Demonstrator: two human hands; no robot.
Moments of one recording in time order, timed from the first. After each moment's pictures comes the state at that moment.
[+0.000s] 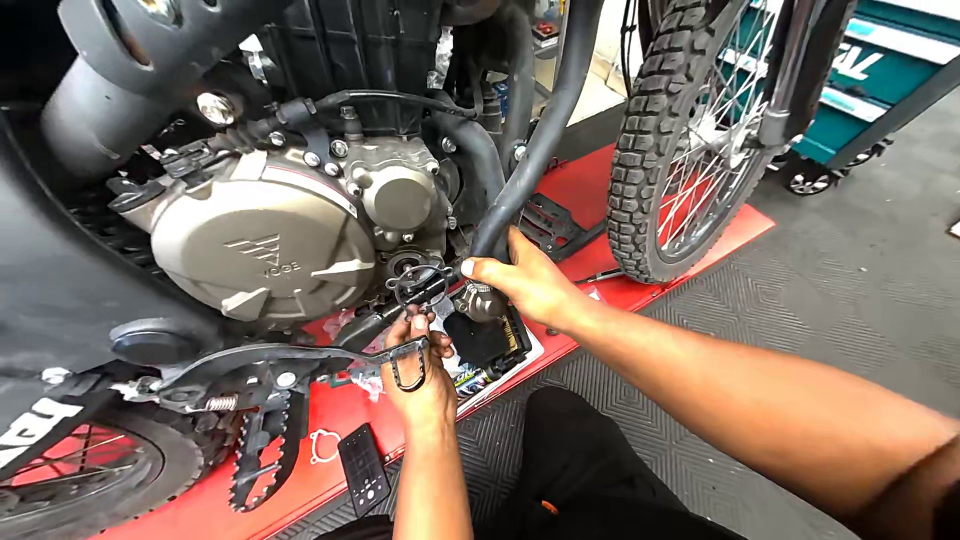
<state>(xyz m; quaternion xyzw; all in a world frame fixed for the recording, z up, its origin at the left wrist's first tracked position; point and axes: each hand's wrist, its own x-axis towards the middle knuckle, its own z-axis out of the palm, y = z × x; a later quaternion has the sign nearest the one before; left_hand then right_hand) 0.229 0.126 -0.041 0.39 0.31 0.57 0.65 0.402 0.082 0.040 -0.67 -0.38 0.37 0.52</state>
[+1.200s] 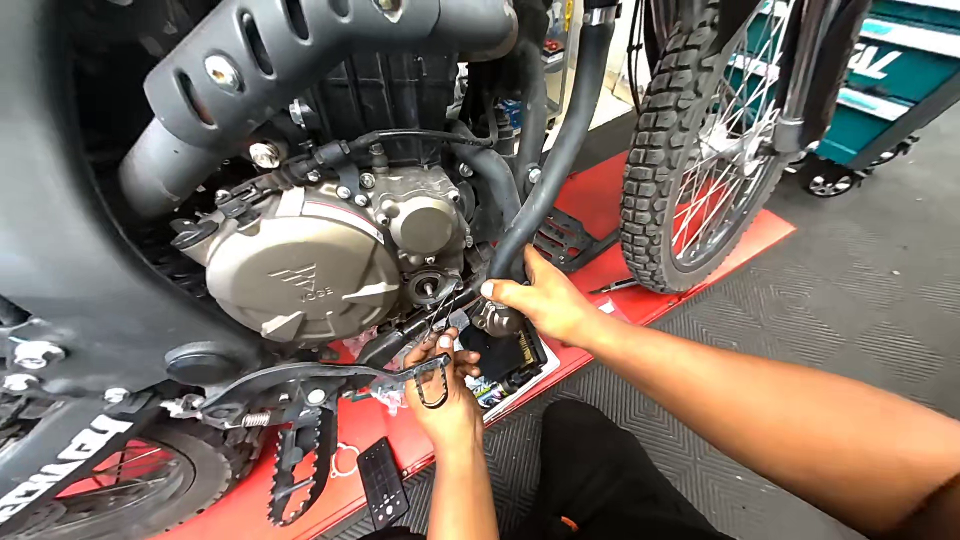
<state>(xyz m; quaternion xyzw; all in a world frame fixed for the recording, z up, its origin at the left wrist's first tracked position) 0.232 0.117 -0.043 0.37 0.28 0.61 0.64 0.402 0.082 0.037 -0.66 -0.38 0.36 0.53</state>
